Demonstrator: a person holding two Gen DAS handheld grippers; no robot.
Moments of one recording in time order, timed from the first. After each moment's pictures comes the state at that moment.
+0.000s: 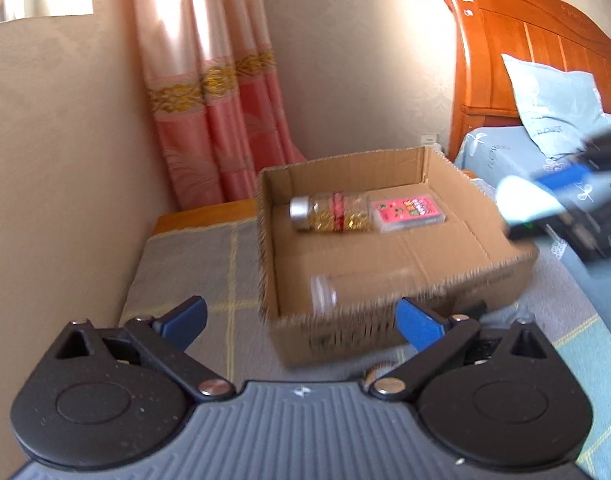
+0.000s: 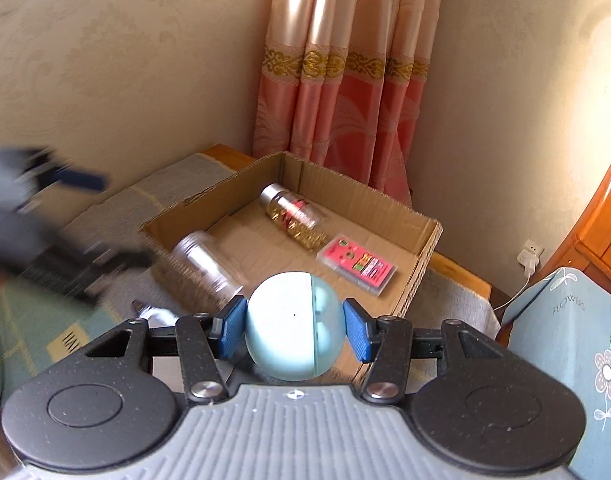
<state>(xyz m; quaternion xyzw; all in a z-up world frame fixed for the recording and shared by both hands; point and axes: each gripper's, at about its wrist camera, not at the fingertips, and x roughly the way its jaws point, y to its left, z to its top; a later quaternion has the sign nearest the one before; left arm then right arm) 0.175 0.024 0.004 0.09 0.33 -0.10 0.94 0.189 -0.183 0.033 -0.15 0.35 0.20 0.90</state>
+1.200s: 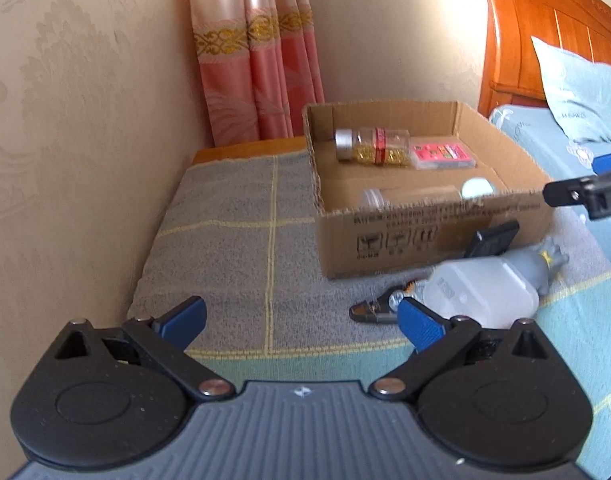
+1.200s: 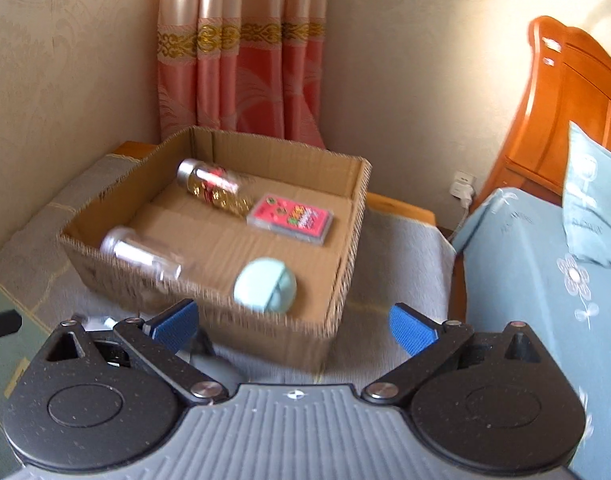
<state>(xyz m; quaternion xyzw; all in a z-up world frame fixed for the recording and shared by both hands) 0.146 0.063 -0.029 0.07 0.37 -0.07 0.92 0.169 -0.190 -0.008 -0.07 0.37 0.04 0.93</state>
